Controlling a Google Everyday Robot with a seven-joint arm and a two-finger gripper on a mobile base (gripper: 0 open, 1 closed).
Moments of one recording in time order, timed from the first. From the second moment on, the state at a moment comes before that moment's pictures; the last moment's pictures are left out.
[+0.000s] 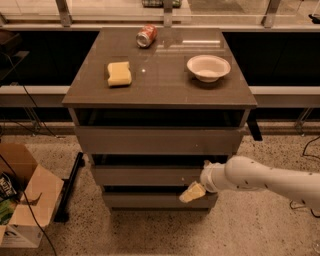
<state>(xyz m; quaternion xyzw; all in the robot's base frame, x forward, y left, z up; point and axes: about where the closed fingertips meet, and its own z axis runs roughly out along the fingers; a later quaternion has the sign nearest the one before) 0.576 -0.146 0.504 -0.43 0.84 0.11 0.31</state>
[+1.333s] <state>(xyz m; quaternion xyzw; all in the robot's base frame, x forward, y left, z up) 0.648 -0.158 0.433 -0.42 0.86 0.13 0.27</state>
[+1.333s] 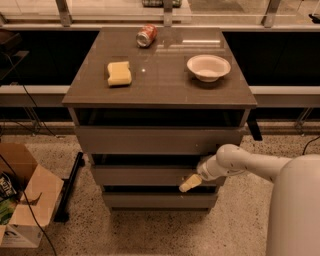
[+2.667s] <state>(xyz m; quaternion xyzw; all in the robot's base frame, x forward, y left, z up) 0.584 -0.155 0.428 -0.47 0.85 0.13 0.19</state>
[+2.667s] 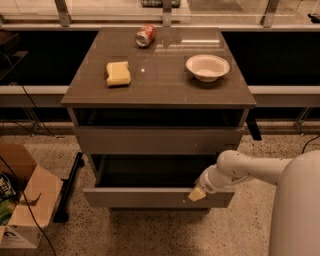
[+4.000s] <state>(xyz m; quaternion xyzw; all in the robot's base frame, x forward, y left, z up) 0.551 -0.169 0.399 -0.48 0.86 0.14 0.12</state>
